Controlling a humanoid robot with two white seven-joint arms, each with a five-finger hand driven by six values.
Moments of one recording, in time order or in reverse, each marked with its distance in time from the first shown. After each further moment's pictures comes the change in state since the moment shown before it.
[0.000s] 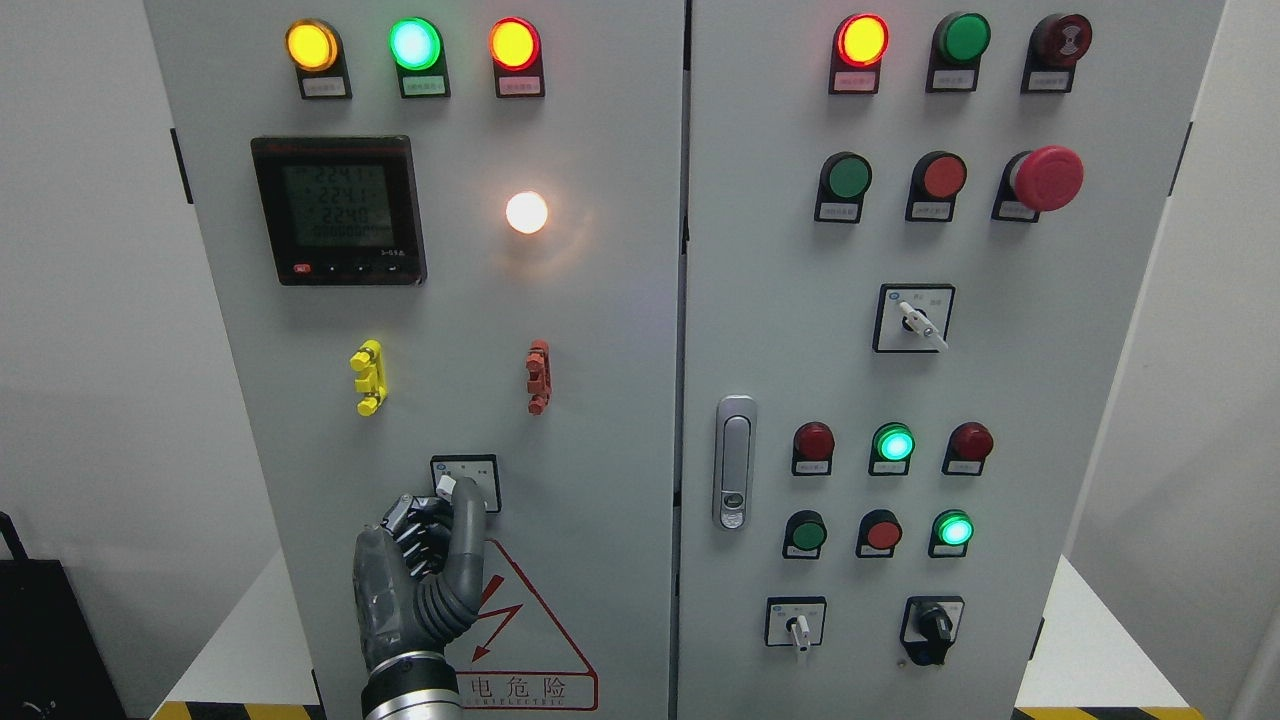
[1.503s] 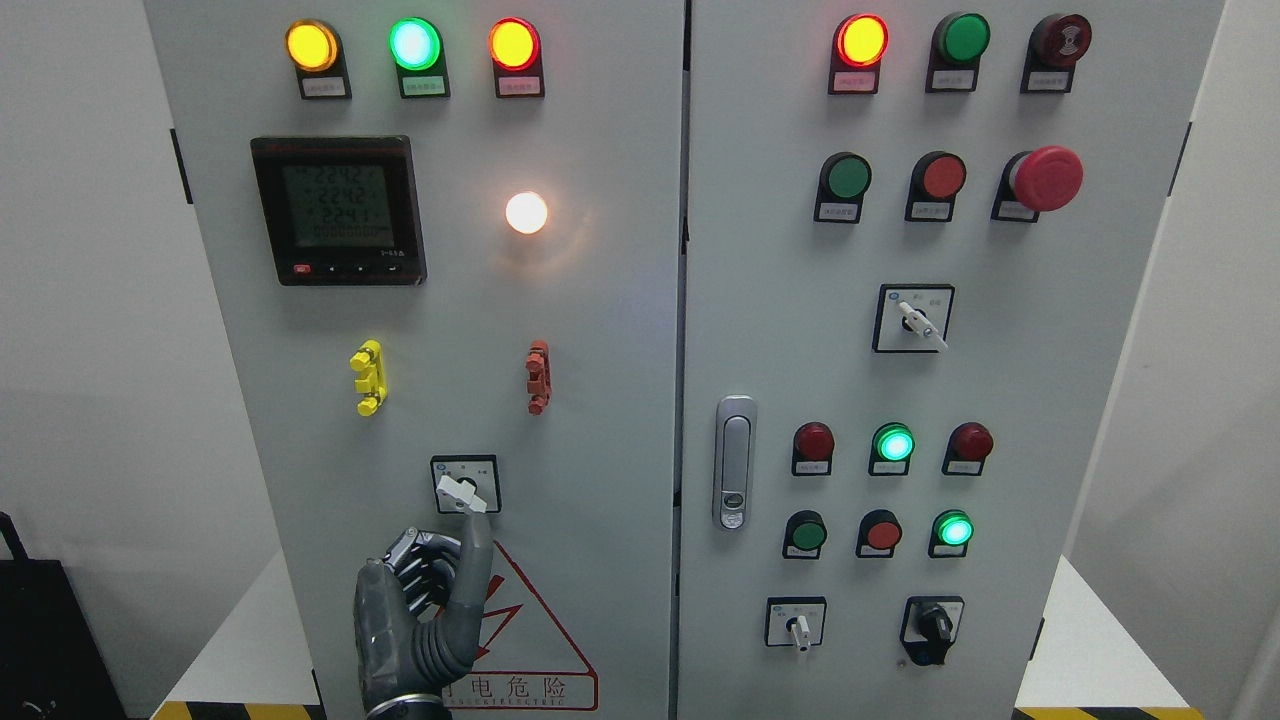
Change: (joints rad) left arm 0.131 0.011 0.010 -0.007 -0.005 -0.180 -0.083; right arm 0.000 0.000 0.000 0.000 0.000 0.000 0.000
